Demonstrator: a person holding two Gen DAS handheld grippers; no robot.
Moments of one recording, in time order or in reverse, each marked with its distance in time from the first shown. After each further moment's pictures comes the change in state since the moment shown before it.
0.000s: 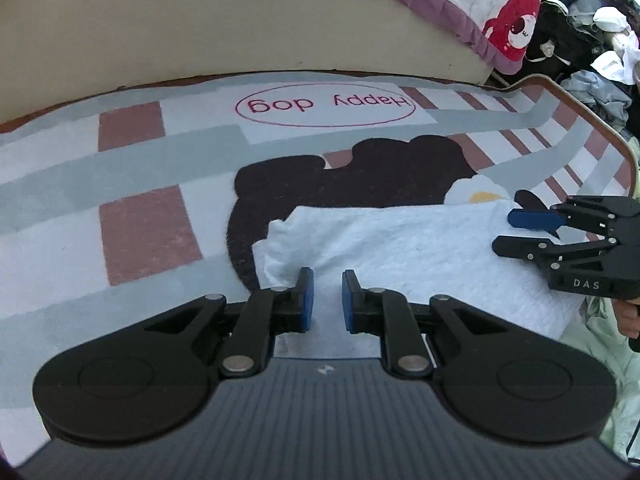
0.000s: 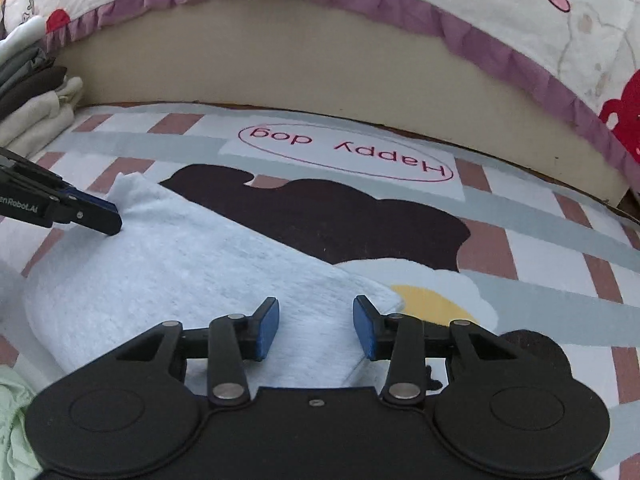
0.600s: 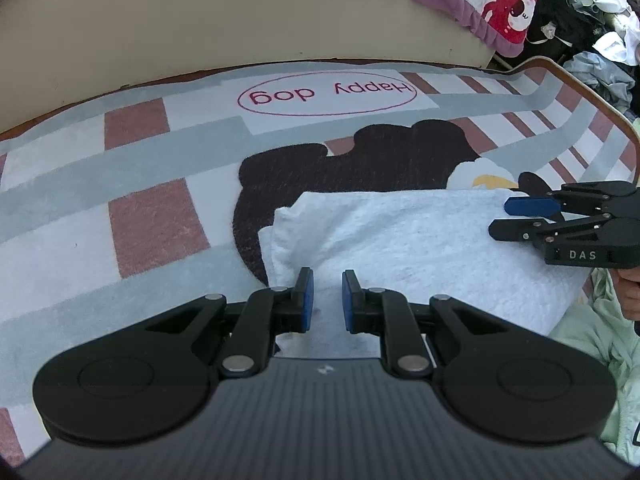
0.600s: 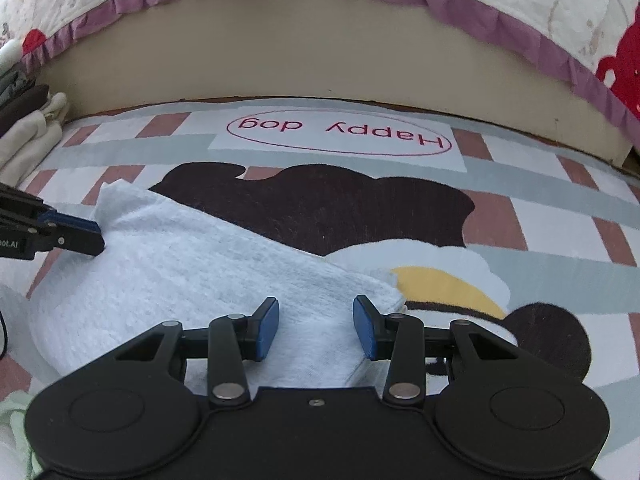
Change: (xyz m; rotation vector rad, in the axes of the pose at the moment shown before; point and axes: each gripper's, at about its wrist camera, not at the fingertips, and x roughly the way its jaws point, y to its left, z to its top) left arm -0.002 -0.004 0.000 0.034 0.033 0.025; right arm 0.011 -0.006 -0.003 0.122 0.045 0.028
